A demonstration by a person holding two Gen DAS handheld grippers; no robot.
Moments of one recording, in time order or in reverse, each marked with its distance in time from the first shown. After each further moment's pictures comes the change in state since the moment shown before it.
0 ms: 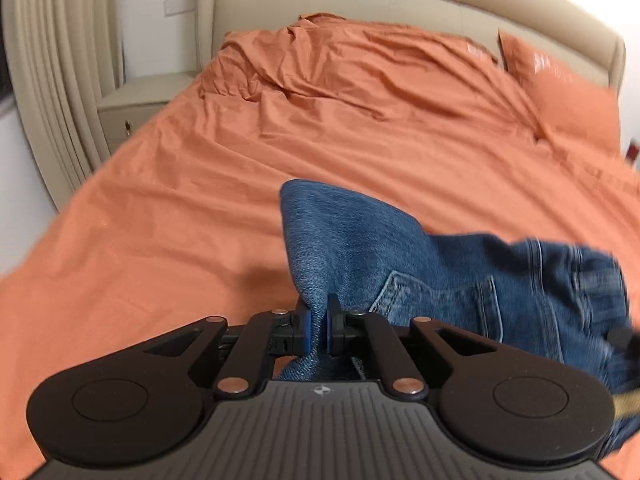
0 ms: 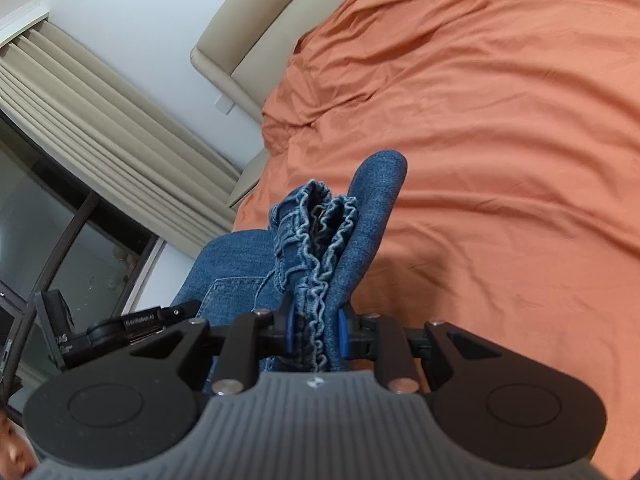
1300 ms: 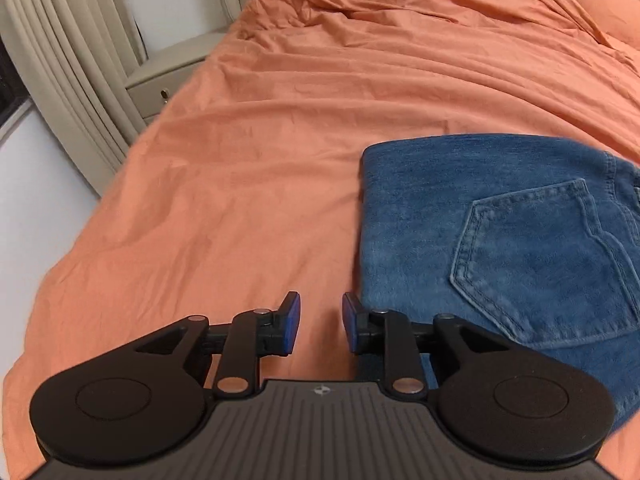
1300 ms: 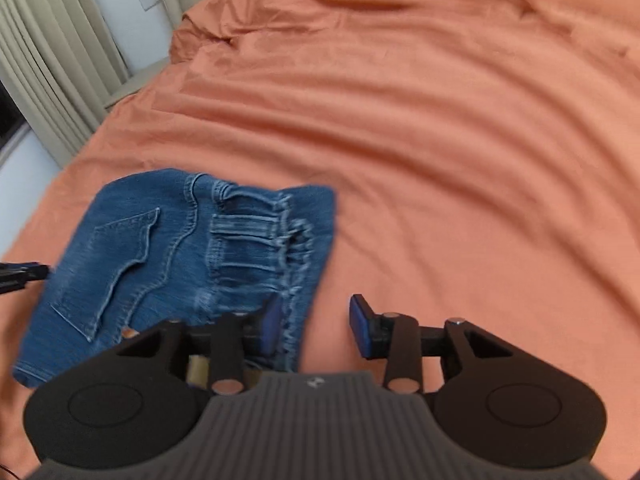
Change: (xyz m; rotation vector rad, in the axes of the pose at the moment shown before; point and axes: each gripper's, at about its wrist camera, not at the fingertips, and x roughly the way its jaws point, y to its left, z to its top) left arm 0.056 0.112 -0.055 0.133 0.134 0.121; right arm 0.091 0.027 -0.028 -0.327 0.114 -0.522
